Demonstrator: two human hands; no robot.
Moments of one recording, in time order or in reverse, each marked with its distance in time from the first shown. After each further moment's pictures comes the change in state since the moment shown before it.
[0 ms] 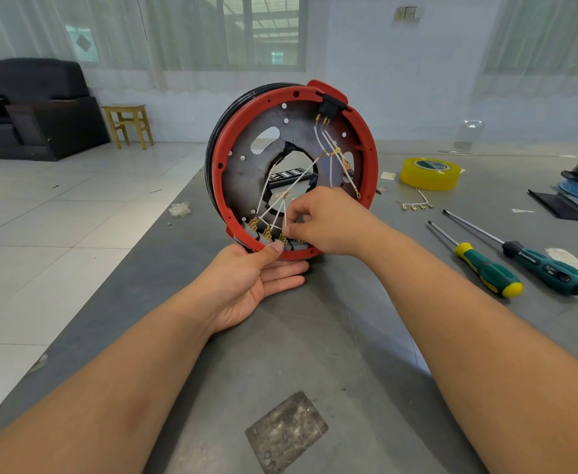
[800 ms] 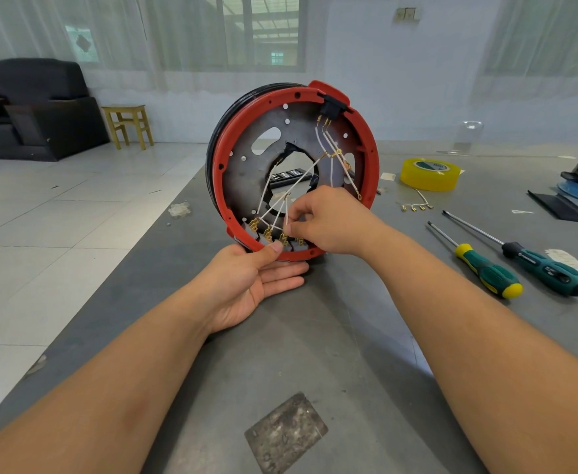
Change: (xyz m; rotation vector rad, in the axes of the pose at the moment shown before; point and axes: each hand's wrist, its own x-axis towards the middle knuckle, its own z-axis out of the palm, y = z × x) left_hand -0.001 0.003 -0.001 -0.016 -0.016 -0.024; right_hand -0.002 0.001 -0.002 0.024 0.023 0.028
